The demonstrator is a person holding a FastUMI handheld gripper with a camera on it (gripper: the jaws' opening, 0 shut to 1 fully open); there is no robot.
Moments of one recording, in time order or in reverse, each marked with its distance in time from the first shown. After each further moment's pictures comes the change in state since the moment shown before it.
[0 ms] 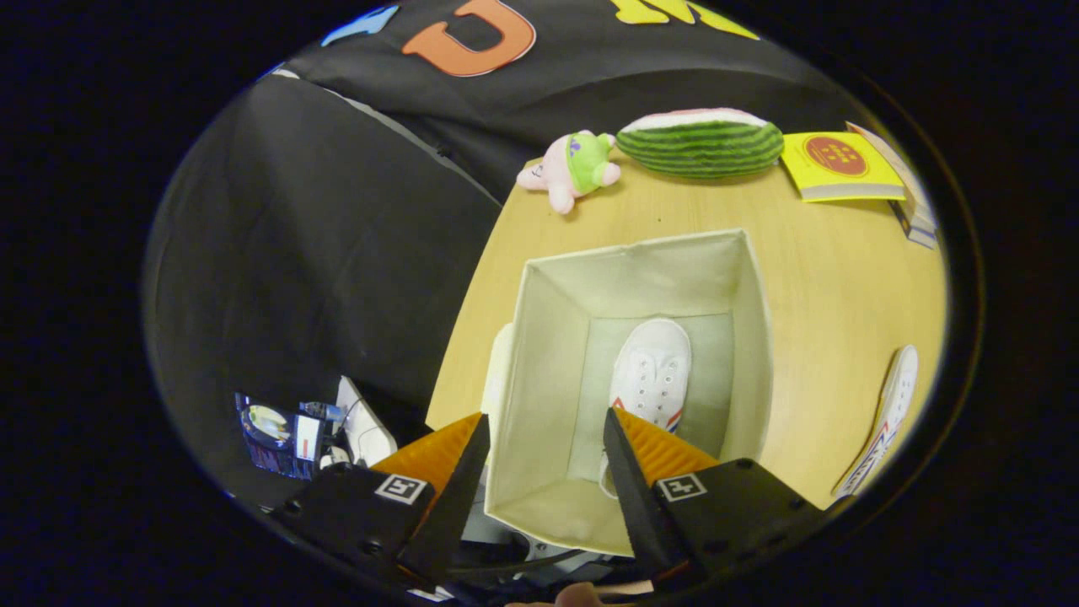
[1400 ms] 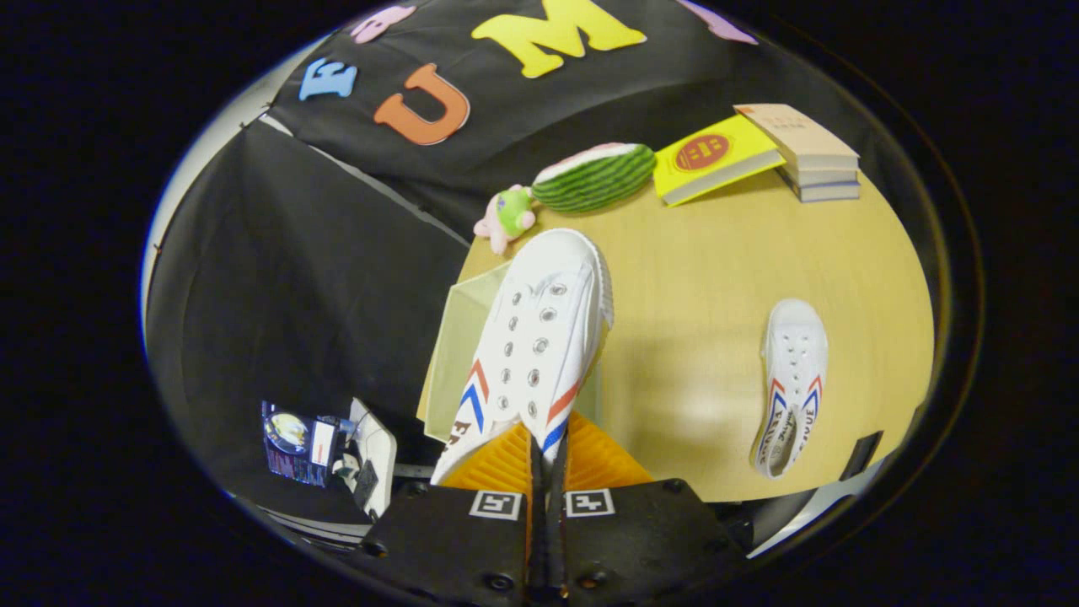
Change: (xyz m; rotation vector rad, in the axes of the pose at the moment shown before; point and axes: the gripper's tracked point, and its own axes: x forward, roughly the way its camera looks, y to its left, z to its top) arm -0.170 -0.114 -0.042 0.078 -0.148 0.001
